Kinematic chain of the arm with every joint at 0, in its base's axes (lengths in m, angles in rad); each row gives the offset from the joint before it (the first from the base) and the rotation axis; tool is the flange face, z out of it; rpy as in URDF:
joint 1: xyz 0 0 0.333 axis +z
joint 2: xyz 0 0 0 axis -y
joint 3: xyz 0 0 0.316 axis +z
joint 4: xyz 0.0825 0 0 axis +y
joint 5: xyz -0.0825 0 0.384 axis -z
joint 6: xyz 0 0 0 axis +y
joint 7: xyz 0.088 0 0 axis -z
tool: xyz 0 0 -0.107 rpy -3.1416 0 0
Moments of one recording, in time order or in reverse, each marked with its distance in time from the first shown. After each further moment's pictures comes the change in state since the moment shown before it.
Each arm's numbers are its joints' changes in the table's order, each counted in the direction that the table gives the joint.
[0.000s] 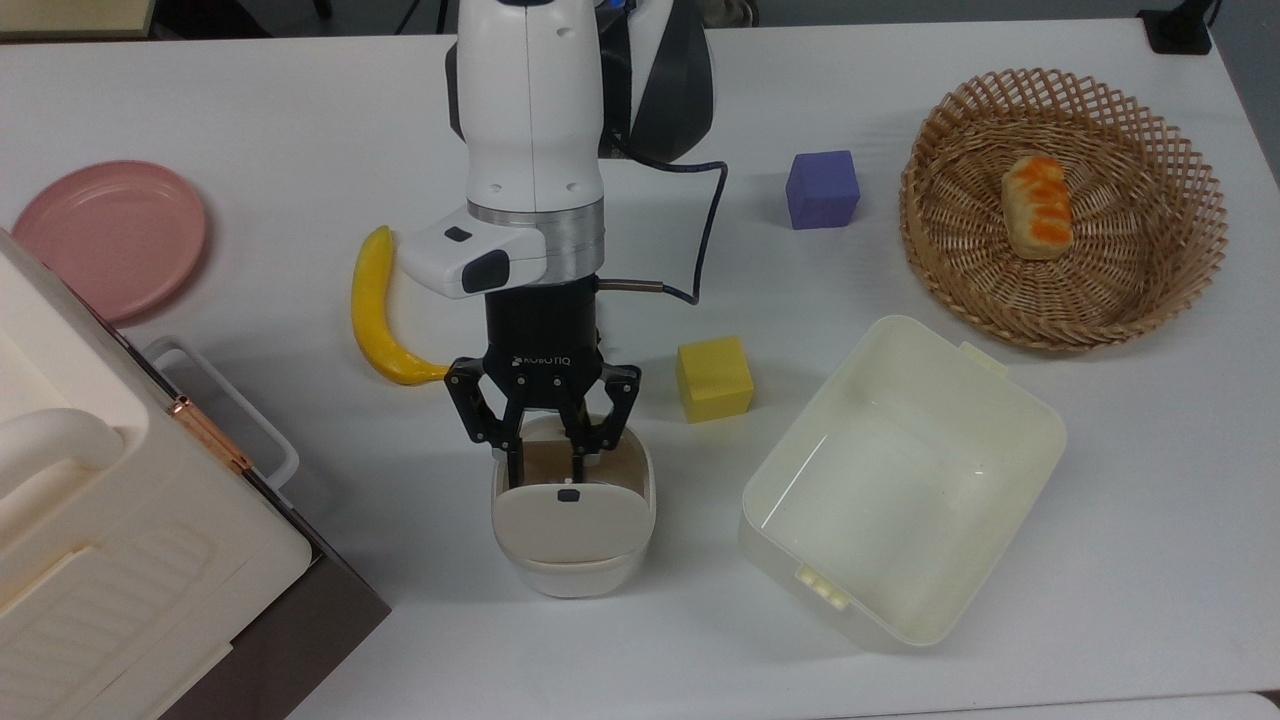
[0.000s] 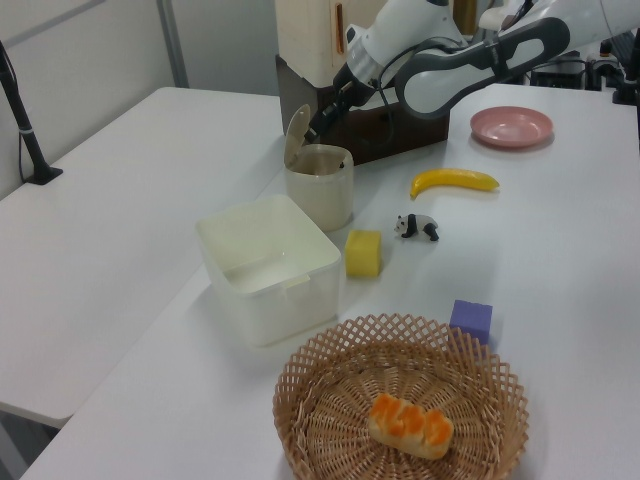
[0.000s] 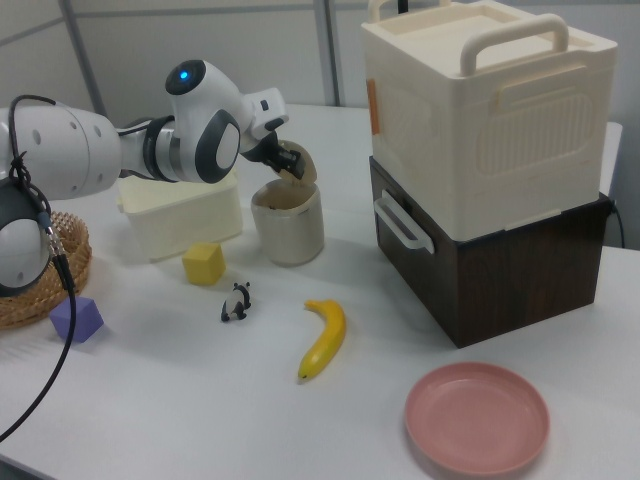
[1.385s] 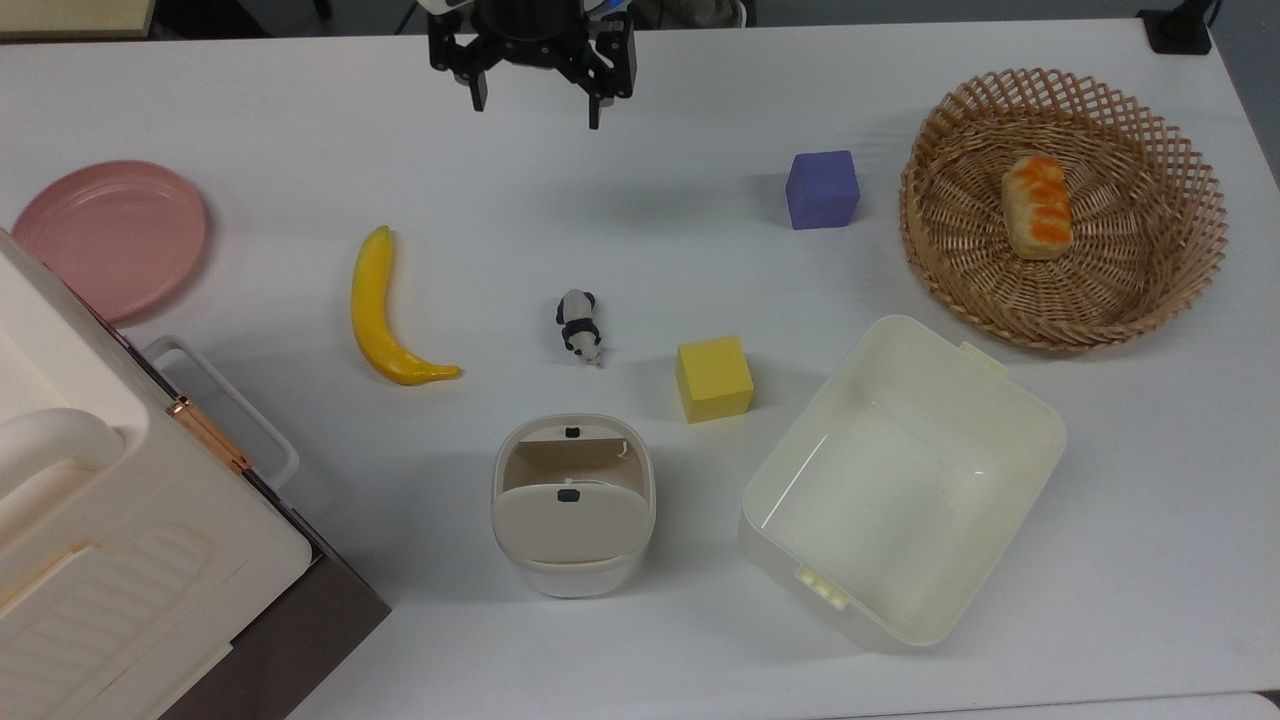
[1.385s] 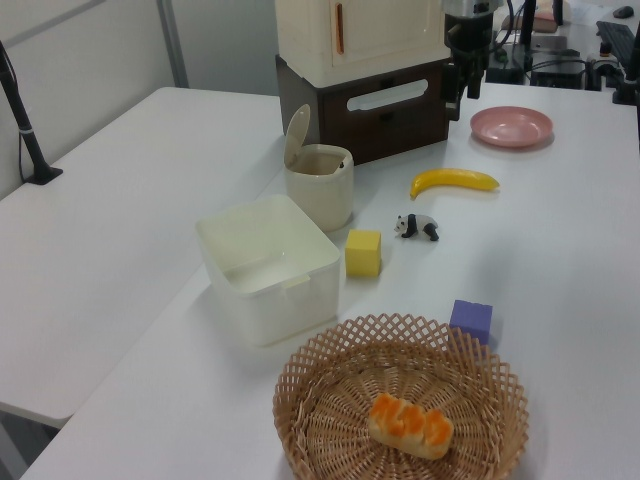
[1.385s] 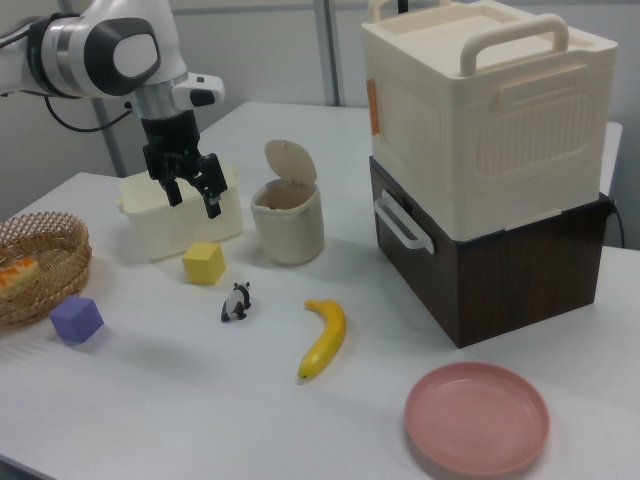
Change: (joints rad) arm -0.003 0.503 0.006 0.235 -0.022 0.970 -0.001
